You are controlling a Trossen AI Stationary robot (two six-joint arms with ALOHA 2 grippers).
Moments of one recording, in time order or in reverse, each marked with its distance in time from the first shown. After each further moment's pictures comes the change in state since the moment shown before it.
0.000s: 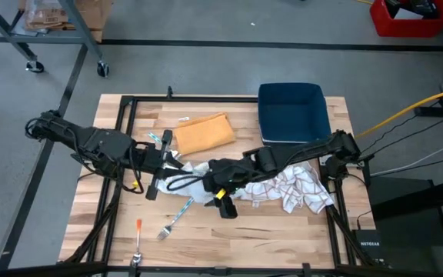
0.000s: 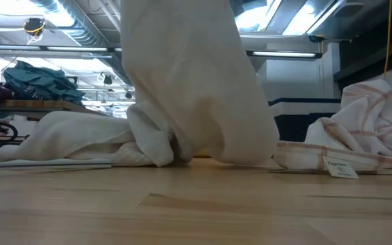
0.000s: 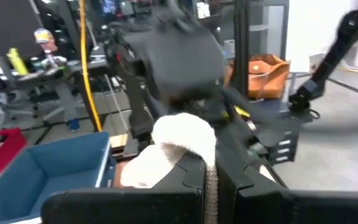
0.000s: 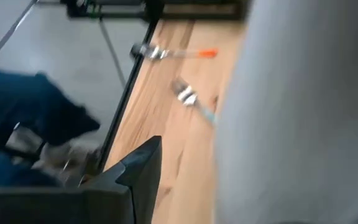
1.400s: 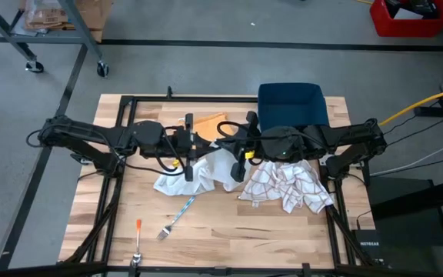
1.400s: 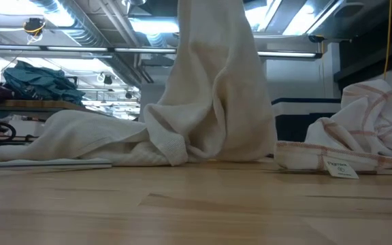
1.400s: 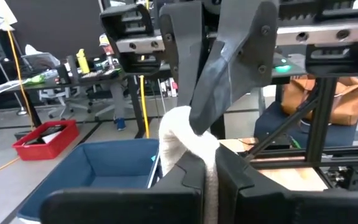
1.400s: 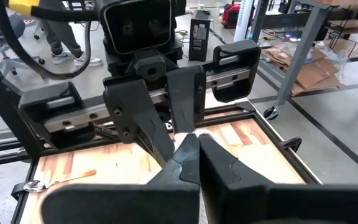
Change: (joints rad) left arm 0.207 0.172 -0.001 0.260 0.003 -0.004; right arm 0.000 -0.289 -0.001 0.096 0.642 0.032
